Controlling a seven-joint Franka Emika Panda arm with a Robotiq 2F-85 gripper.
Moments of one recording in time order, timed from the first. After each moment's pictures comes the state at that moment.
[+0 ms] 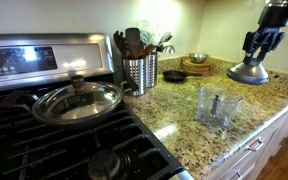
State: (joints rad) arm -0.09 -0.37 -0.07 -2.54 -0.05 2.32 0.08
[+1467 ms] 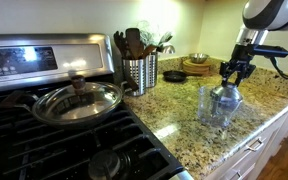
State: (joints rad) arm -0.10 0.05 -0.09 -2.39 0.16 2.49 0.09
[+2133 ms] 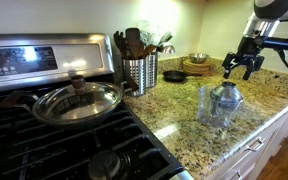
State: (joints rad) arm -0.10 -0.06 -0.10 -2.45 0.14 2.47 0.08
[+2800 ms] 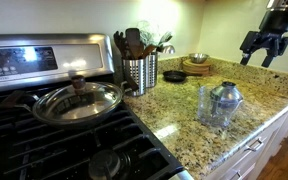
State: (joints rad) arm -0.10 -0.37 -0.08 -2.56 0.12 2.26 0.08
